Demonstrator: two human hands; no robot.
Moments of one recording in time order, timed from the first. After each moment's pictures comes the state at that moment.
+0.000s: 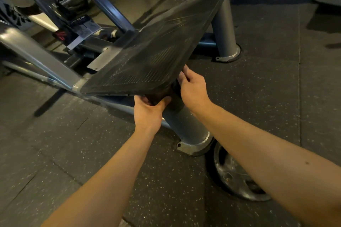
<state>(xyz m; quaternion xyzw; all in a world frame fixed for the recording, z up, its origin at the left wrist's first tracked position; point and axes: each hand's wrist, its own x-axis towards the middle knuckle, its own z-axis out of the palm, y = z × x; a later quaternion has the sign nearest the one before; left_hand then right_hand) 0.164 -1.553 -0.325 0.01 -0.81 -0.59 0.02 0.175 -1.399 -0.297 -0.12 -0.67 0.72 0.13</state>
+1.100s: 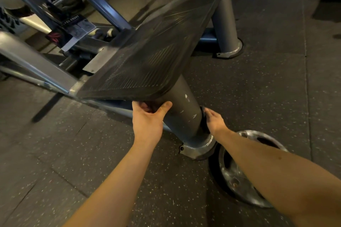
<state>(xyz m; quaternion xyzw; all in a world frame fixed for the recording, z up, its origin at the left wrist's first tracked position) 0.171 -1.549 -0.323 0.03 -0.82 -0.57 0.01 0.192 -1.356 -0.435 -0.34 -0.60 0.72 -0.03</state>
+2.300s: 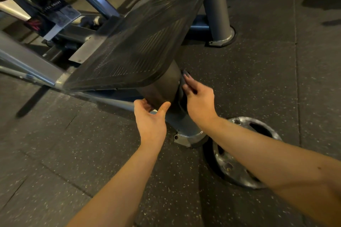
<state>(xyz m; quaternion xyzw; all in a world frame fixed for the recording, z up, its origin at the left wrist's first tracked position) 0.191 -1.538 -0.362 0.03 -0.82 -0.57 0.03 0.203 -1.394 -0.363 -0.18 -0.69 0.67 0.19</state>
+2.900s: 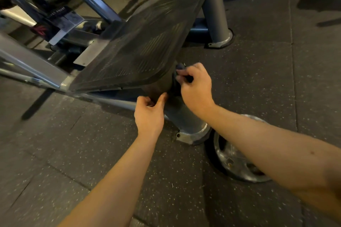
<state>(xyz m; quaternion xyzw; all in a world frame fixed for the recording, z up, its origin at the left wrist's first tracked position) 0.182 -1.553 -0.350 0.06 -0.82 -0.57 -0.01 0.202 -1.398 -0.329 -0.12 -0.80 0.52 0.28</state>
